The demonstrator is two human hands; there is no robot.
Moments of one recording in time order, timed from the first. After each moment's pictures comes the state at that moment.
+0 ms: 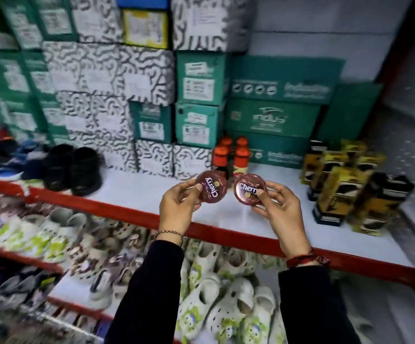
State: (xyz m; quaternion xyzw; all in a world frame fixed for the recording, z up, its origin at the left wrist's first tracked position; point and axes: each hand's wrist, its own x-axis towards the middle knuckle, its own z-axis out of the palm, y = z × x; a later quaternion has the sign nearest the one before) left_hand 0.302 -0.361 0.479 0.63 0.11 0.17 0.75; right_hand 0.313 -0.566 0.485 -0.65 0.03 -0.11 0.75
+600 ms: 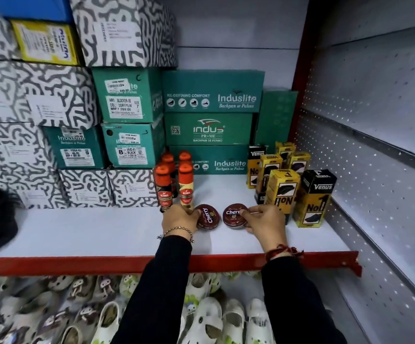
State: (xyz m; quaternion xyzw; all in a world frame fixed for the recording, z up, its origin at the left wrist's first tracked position) left_hand 0.382 -0.456 0.464 0.87 0.12 0.03 0.49; right_hand 0.356 -0.648 0.450 -0.79 0.19 -0.16 0.56
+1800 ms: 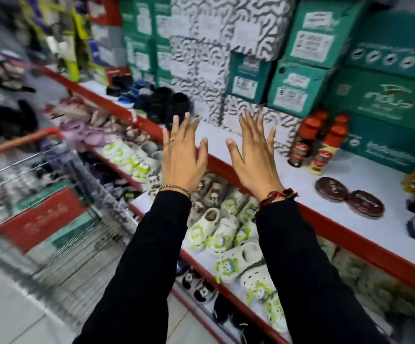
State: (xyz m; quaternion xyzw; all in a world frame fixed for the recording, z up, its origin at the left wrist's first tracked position) left_hand 0.204 -0.260 0.476 0.89 0.21 0.37 0.19; right_hand 0.290 -0.395 0.495 -0.87 -0.38 -0.17 0.26
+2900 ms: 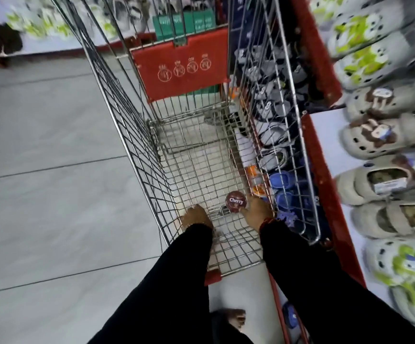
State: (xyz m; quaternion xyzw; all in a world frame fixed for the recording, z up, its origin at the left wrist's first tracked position) left_hand -0.005 -0.074 -0.005 0.56 0.68 -0.23 0.42; right_hand 0.150 -0.103 0.004 -0.83 -0.36 0.43 -0.02
